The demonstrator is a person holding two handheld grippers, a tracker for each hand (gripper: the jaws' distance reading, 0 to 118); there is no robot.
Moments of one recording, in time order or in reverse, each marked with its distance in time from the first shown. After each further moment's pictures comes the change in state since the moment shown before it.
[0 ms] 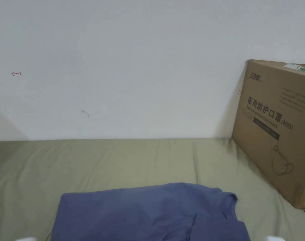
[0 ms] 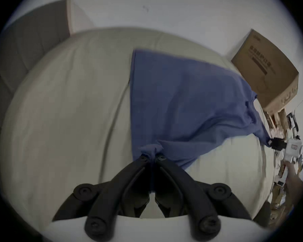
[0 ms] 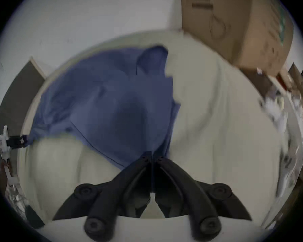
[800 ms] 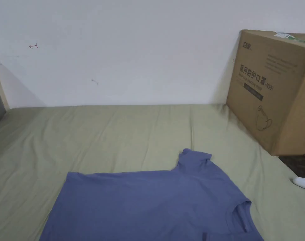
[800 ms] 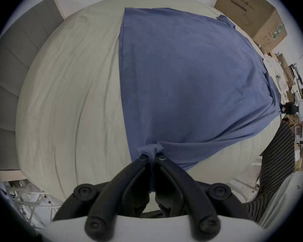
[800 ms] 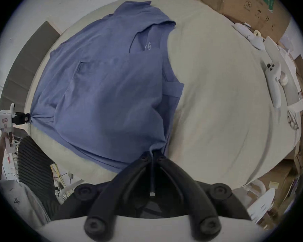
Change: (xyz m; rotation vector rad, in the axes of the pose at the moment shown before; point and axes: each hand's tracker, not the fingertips) left arm -0.018 -0.186 0.130 -0.274 0.087 -0.250; right arm 0.046 -0.186 0.135 -0.274 0.058 0.123
